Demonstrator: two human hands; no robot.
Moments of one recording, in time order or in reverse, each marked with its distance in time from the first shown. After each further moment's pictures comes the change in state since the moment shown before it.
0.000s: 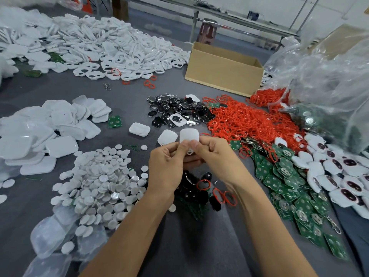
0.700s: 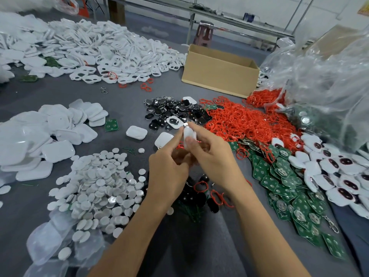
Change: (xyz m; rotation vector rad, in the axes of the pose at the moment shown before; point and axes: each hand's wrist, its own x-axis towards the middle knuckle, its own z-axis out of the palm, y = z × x) left_hand 0.003 -0.007 -0.010 0.542 -0.031 0.279; right_hand 0.003 0.000 0.001 -0.312 0.157 -0.127
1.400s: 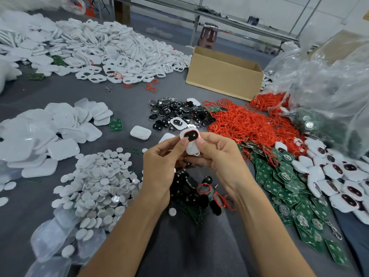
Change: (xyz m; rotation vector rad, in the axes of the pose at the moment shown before) left_hand 0.006 0.015 -0.007 -0.601 0.095 -0.279; right_hand -0.003 -0.001 -0.005 0.803 -0.130 0.178
